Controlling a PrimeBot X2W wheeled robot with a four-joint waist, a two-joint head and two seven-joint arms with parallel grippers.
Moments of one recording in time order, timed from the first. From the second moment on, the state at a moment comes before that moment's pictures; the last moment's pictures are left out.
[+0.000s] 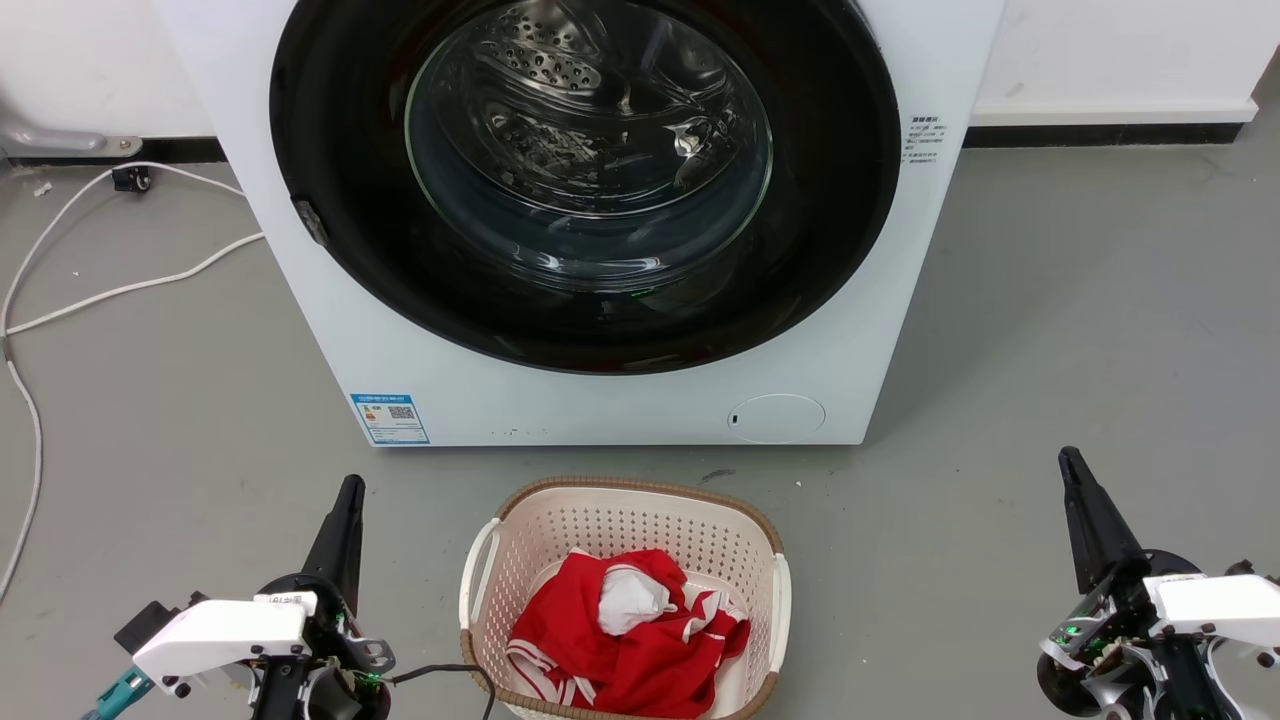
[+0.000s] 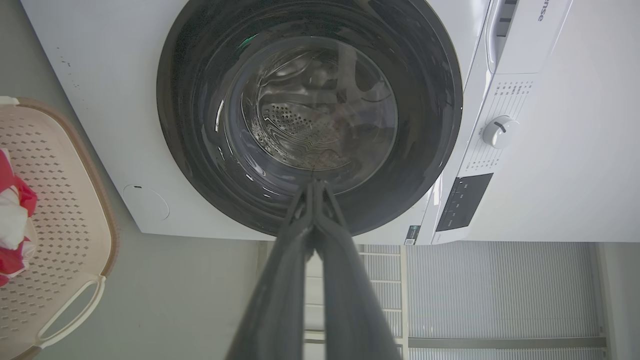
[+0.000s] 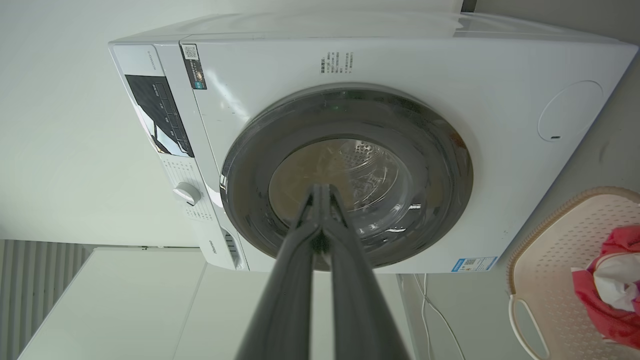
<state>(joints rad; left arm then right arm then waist) -0.10 0.06 0.10 0.24 -1.62 -0.13 0.10 -0.10 -0.08 -0.08 0.24 1.64 0.13 0.08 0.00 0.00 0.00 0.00</state>
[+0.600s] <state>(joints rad) -0.08 0.05 0.07 0.26 -1.62 -0.13 0.08 -0.06 -0.07 -0.06 0.24 1.64 0.13 0.06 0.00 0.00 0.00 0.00</state>
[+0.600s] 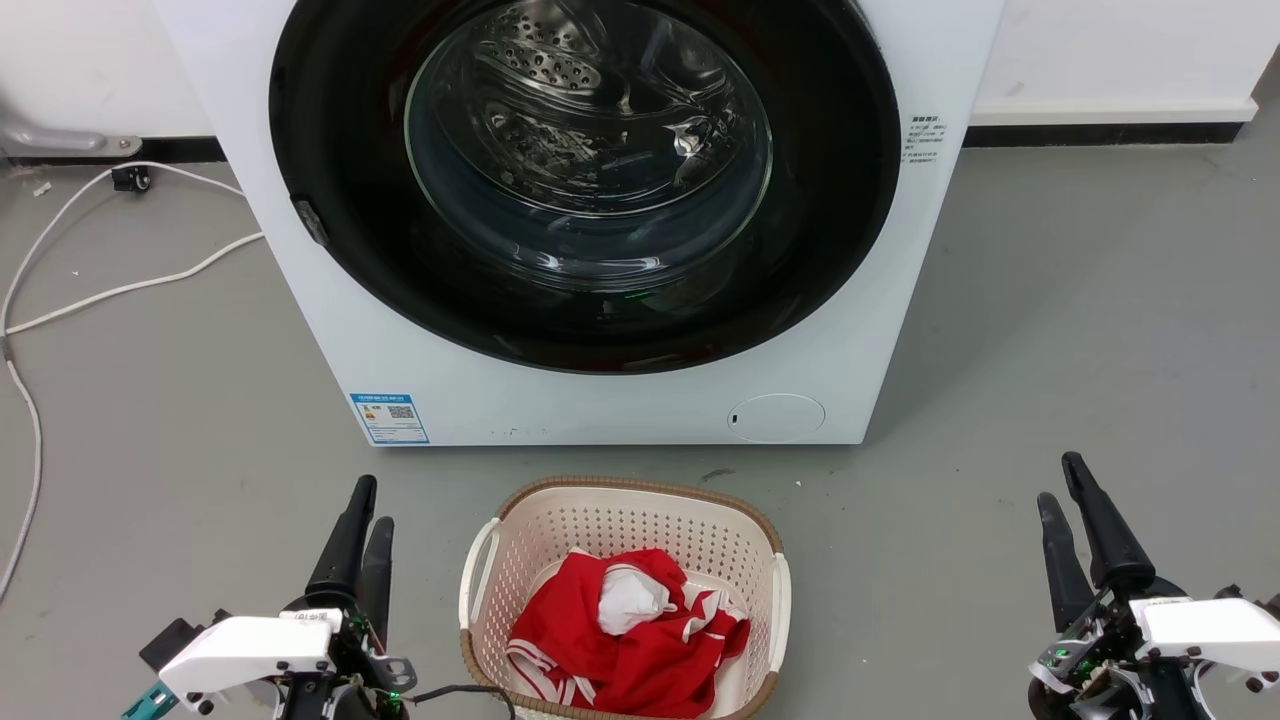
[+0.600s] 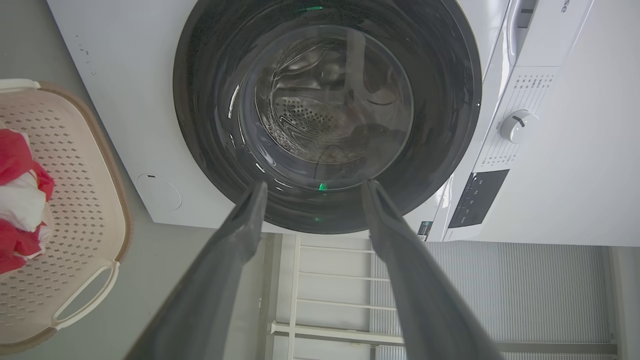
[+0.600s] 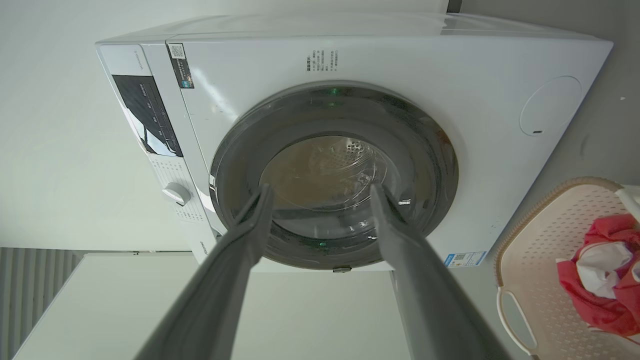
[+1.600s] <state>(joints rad) -0.08 0.05 0.04 0.06 -1.17 -0.13 -0.05 -0.03 -0.06 -0.02 0.05 1.03 0.13 -0.06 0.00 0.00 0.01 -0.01</state>
